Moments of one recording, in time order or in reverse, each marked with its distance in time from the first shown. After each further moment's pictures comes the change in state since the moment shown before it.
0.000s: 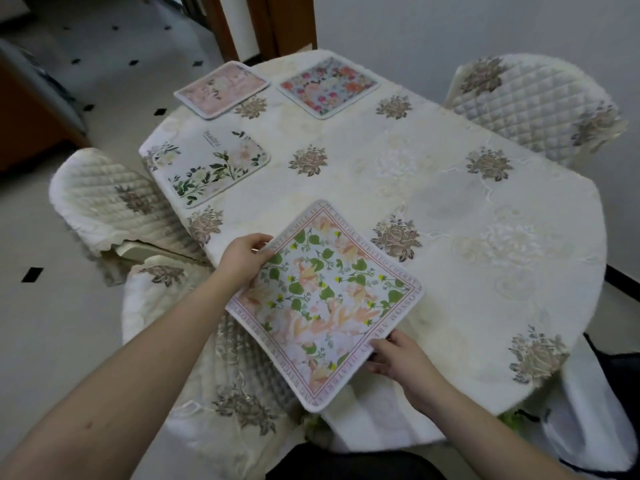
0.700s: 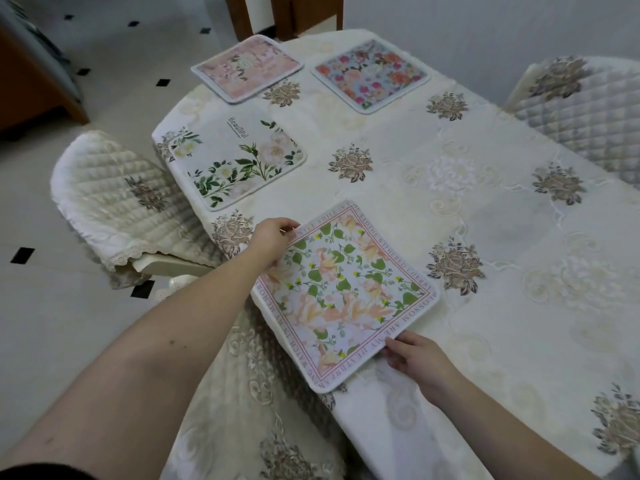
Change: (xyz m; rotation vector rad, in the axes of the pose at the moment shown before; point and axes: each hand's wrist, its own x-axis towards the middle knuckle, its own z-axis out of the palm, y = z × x) left_hand 0.148 -0.061 -0.015 -0.013 -0.038 -0.029; right_hand 0.108 -0.024 0.071 0.040 0.108 0.116
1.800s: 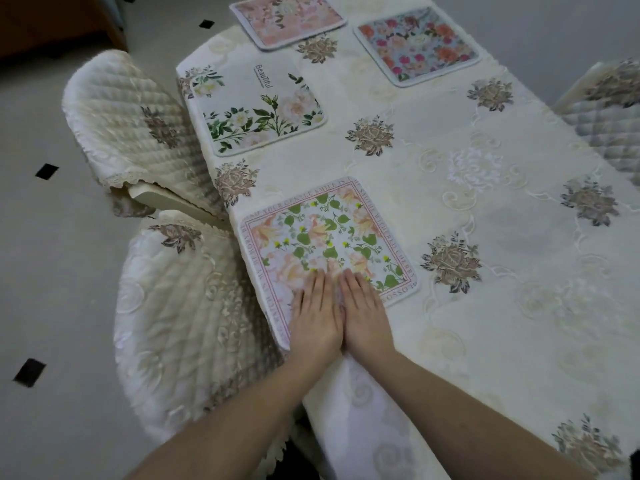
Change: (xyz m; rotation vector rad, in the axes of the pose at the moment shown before) left_hand -0.187 0.006 0.188 0.358 0.147 0.036; right_hand 0.061 0.030 0.015 -1.527 0.038 -0.939
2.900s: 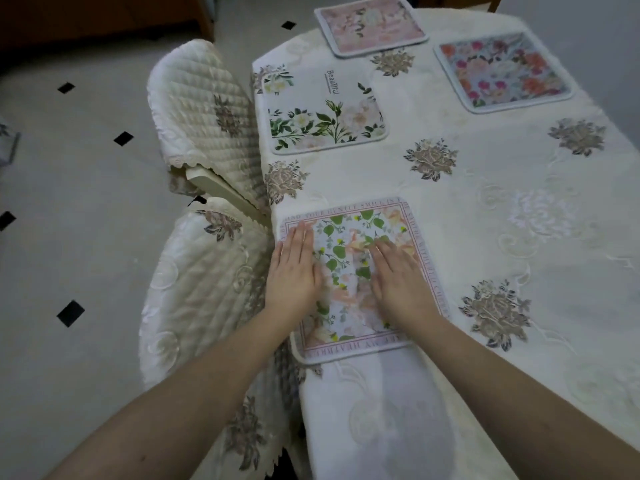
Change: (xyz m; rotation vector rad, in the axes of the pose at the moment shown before) left_hand 0.064 -0.063 -0.066 0.105 0.253 -0.140; right_hand 0.101 0.025 -0.056 -0.031 0.048 -0.343
